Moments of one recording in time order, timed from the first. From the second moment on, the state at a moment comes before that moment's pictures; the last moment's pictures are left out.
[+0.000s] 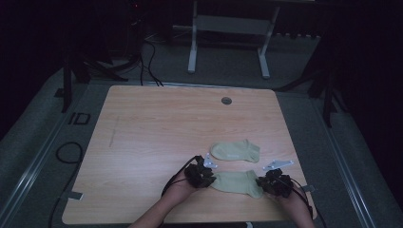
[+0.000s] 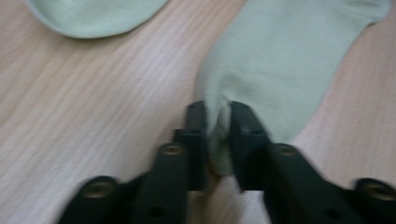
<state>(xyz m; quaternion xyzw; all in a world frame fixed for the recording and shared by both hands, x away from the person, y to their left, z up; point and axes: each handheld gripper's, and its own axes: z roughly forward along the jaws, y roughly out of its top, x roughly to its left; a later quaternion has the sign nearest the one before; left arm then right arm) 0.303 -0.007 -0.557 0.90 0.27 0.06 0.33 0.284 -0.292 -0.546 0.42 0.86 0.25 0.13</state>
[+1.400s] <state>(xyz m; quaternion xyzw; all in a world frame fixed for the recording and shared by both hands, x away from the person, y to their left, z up) 0.402 -0.028 -0.546 0.89 0.33 0.12 0.30 0.411 -0.297 -0.532 0.48 0.84 0.24 0.12</state>
